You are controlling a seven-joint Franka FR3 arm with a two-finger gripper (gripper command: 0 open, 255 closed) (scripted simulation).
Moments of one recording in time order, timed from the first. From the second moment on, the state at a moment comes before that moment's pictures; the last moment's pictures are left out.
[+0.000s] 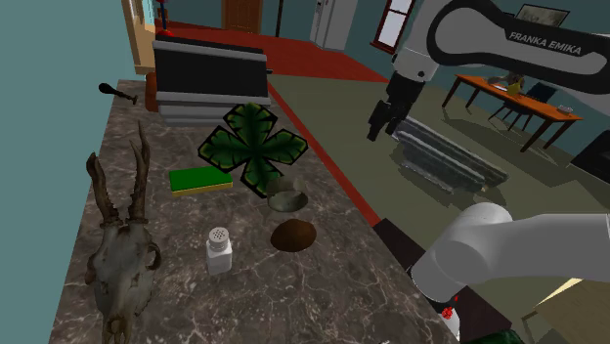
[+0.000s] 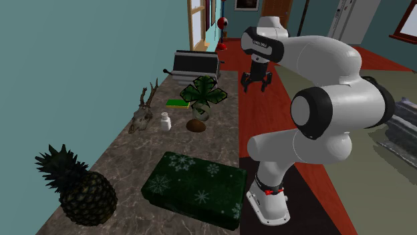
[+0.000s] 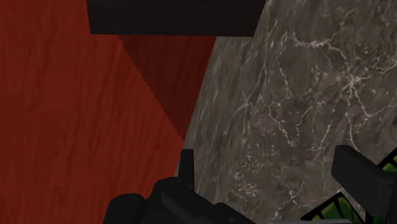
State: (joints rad) arm 0.00 -0.79 -0.02 -2.39 0.03 1.63 -0.05
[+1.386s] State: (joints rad) arm 0.24 -0.66 0.33 -2.45 0.23 2.08 0.07
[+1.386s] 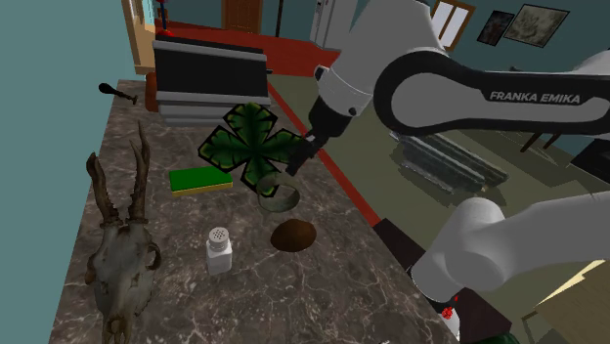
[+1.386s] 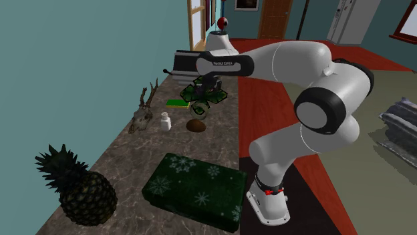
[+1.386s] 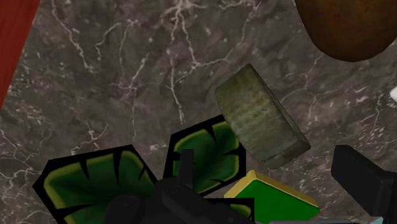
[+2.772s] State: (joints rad) arm 0.26 -0.57 0.41 -2.48 0.24 2.32 0.09
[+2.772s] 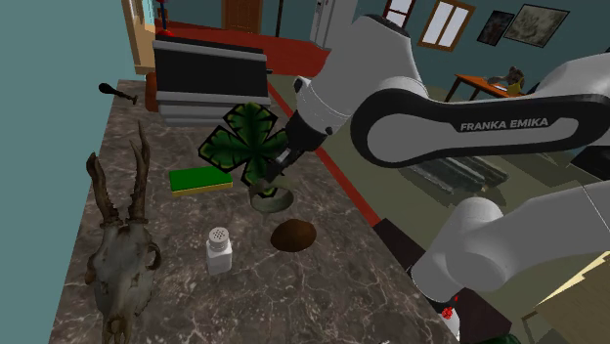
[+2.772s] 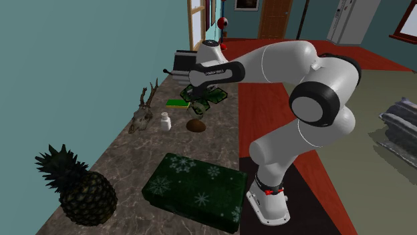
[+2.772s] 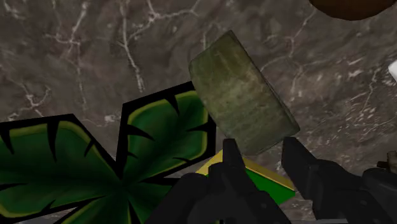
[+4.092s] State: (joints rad) arm 0.36 -0.60 0.39 -2.65 0.16 2.51 -0.19
